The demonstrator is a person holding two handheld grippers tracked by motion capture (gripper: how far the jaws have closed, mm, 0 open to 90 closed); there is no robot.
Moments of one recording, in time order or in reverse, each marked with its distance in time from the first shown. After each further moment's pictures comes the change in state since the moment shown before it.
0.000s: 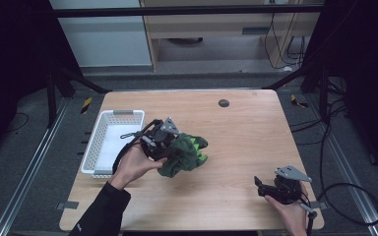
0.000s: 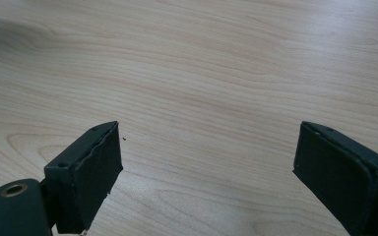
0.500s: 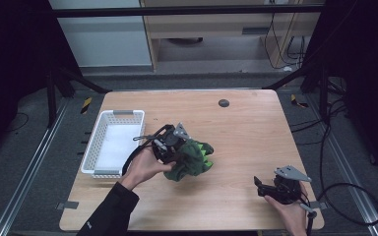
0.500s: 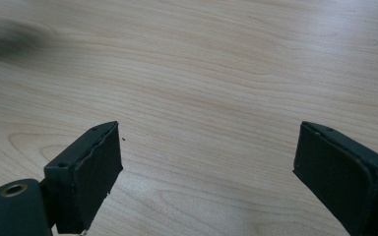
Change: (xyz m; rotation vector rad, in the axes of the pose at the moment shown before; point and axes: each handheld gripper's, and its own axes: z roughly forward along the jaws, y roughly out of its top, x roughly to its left) left arm -0.008 0.004 0.030 0.044 -0.035 0.033; right arm 0.000 0.000 0.000 0.000 0.004 -0.004
